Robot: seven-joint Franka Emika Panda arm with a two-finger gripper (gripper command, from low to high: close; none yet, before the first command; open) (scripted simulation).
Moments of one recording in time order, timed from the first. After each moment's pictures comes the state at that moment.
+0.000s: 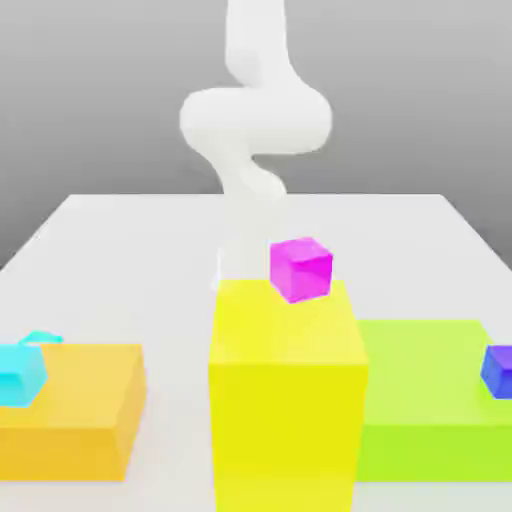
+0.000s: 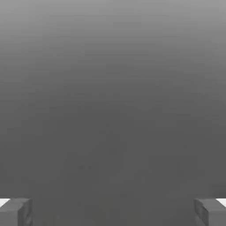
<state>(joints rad) -0.08 -0.71 -0.01 -2.34 0.00 2.35 0.90</state>
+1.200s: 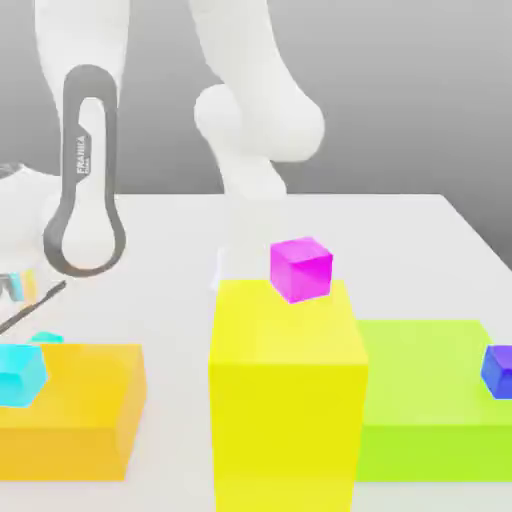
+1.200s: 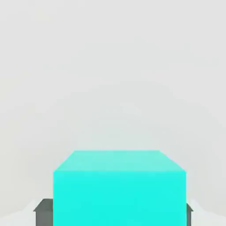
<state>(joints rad) -0.75 0.30 -0.15 -2.64 0.22 2.93 1.60</state>
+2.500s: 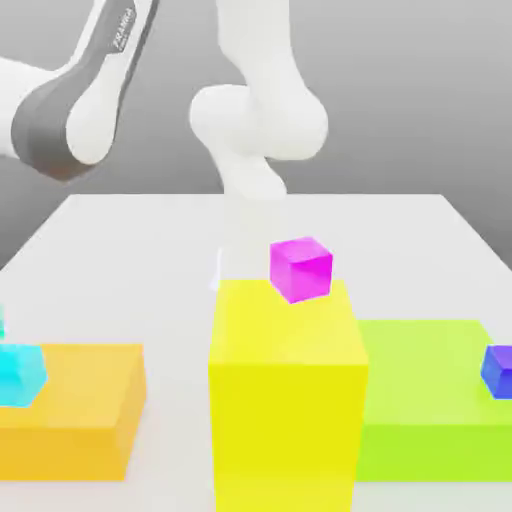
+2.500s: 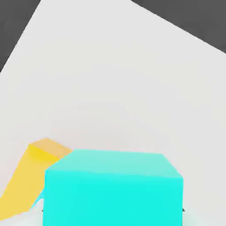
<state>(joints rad) -0.55 -0.01 -0.08 -2.35 -0.07 2.34 1.46</state>
